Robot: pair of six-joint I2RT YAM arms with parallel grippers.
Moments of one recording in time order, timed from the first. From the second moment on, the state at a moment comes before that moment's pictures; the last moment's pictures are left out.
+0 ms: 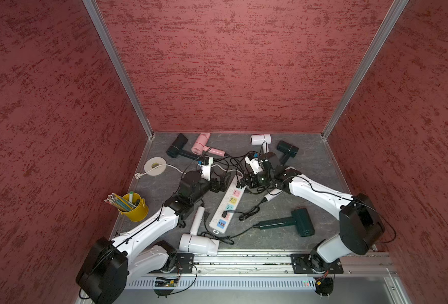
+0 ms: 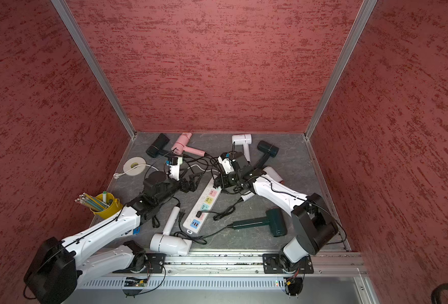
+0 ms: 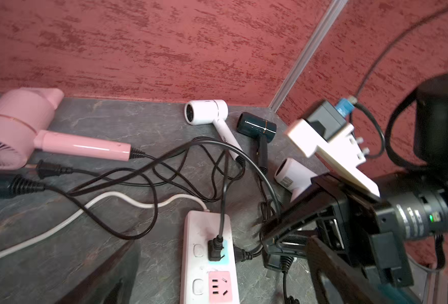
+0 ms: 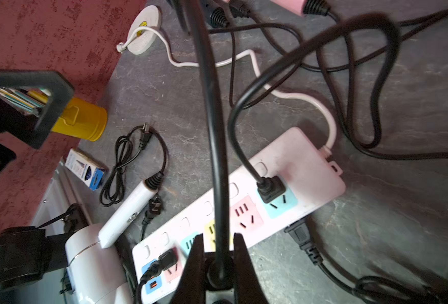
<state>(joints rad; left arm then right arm) -0.51 1.08 0.55 0.28 0.13 -0.42 0.60 1.55 1.03 -0.24 -0.38 0.34</state>
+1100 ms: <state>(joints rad) -0.23 1.16 0.50 0.37 0.37 -0.77 0.81 1.65 0.66 0.52 -0.11 -0.20</state>
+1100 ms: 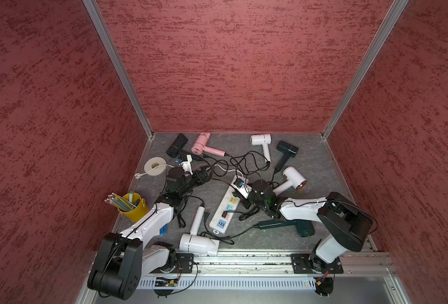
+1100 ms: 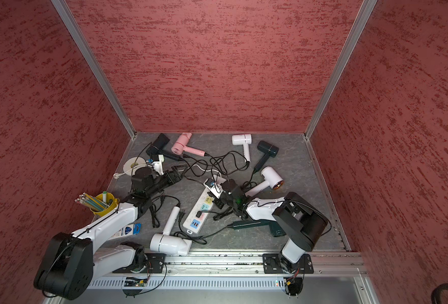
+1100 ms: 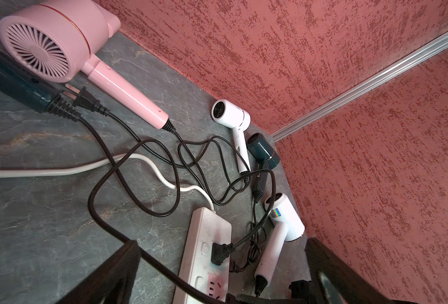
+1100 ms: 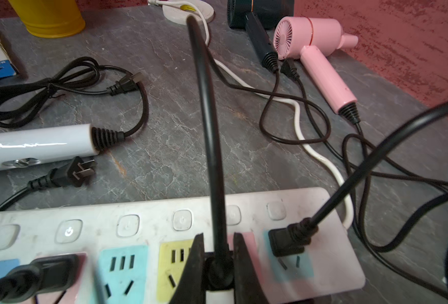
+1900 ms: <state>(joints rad) -0.23 1.13 0.50 0.36 0.36 -0.76 0.78 1.72 0.68 0.58 -0.09 -0.23</state>
